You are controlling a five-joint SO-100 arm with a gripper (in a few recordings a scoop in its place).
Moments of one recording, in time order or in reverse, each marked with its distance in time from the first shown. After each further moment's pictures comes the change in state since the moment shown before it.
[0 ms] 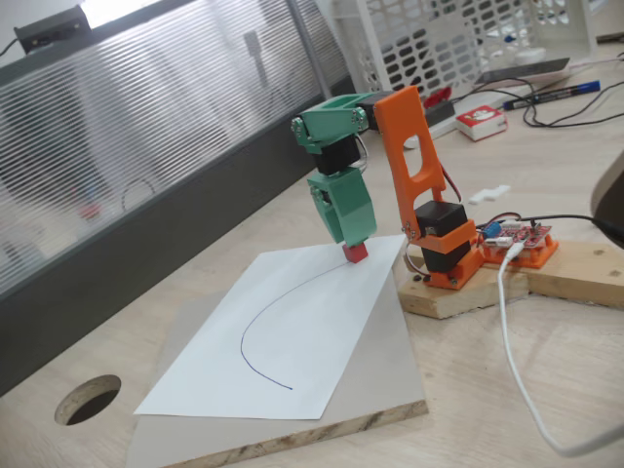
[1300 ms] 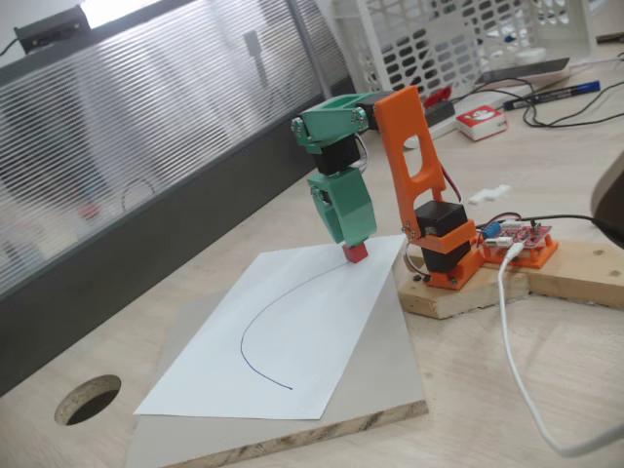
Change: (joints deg) arm 0.0 0.0 0.0 0.0 0.0
